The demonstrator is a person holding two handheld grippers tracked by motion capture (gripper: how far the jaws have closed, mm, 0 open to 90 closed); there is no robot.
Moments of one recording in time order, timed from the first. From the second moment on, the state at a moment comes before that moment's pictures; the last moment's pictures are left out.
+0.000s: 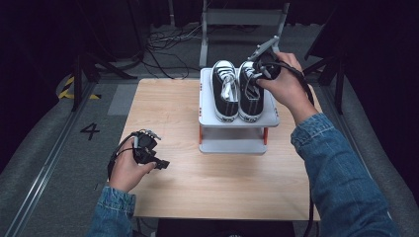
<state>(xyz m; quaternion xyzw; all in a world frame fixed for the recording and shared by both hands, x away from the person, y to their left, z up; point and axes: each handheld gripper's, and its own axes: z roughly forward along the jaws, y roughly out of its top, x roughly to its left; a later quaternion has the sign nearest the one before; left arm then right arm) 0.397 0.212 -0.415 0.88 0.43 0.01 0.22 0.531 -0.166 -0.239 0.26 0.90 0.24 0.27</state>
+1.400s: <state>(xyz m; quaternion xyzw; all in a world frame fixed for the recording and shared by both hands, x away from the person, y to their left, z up) 0.404 0.231 -0.417 0.88 0.43 0.04 0.21 0.387 -0.381 -0.377 0.45 0.80 0.35 0.15</state>
